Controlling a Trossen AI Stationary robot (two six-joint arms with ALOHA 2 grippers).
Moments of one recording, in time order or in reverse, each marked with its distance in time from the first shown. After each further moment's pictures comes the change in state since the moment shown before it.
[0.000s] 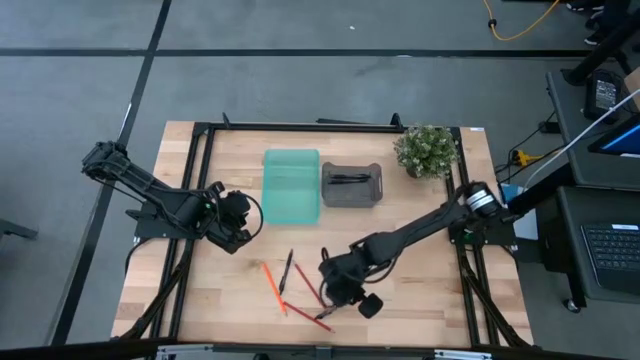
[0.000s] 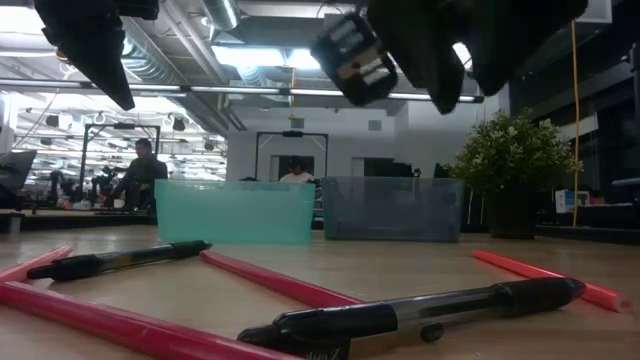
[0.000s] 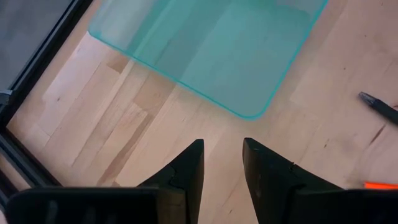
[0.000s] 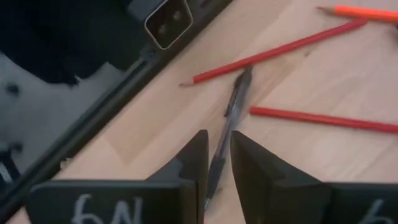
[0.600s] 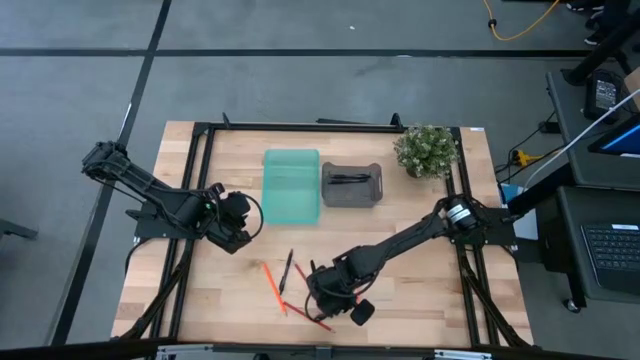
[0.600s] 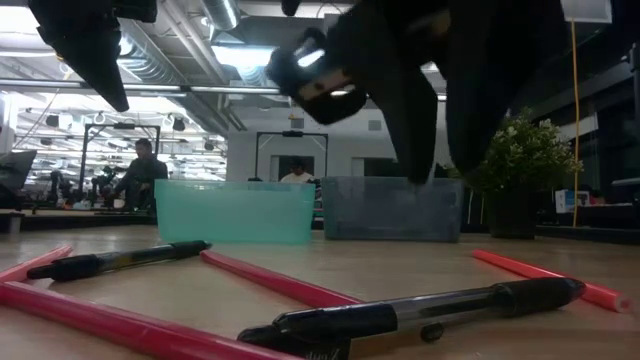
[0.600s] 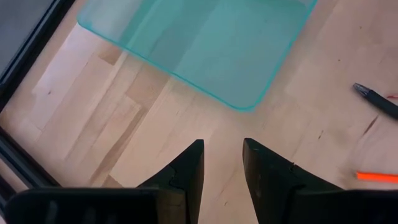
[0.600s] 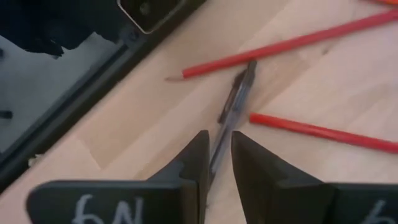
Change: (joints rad) left arm 0.000 0.000 0.000 0.000 0.043 -0.003; right arm 0.025 0.184 0.230 -0.185 0.050 -0.079
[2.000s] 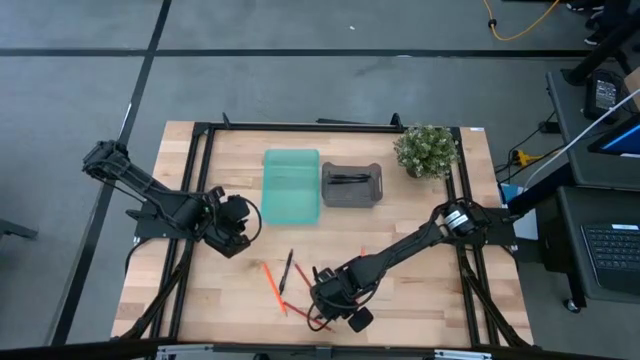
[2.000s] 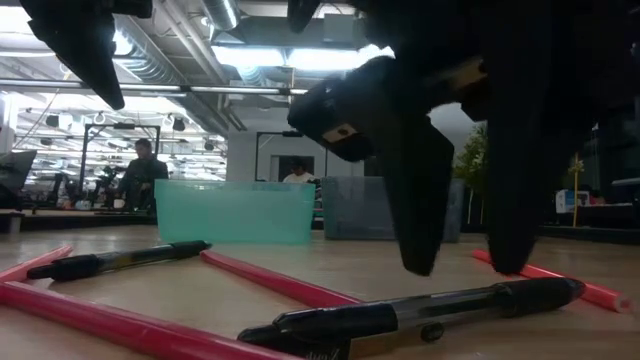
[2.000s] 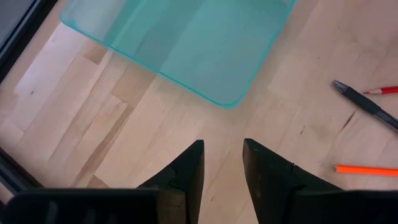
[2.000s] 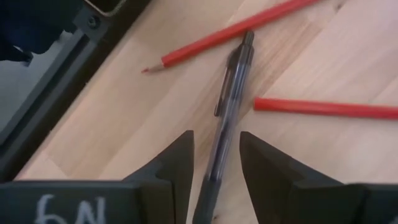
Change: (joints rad) left arm -0.037 0.000 0.000 0.021 0.009 -0.024; right arm 0.046 0.037 -0.032 0.042 0.105 0.165
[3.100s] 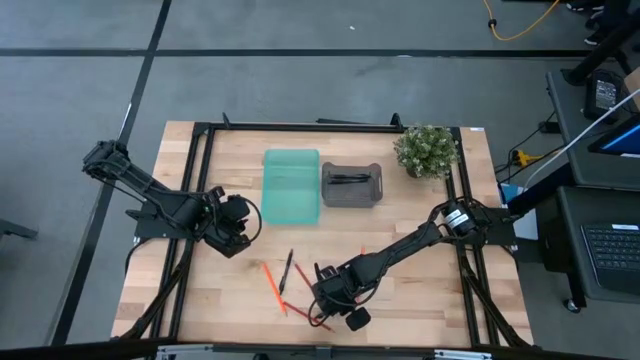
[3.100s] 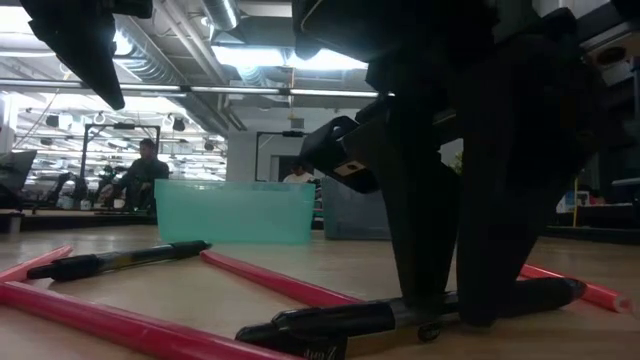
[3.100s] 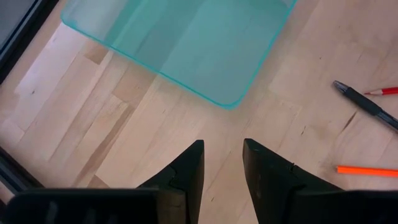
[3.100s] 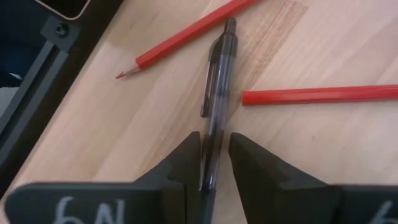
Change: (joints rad) left arm 0.001 0.000 0.000 0.000 -0.001 0.001; right arm -0.001 0.025 -0.102 0.119 -0.001 0.103
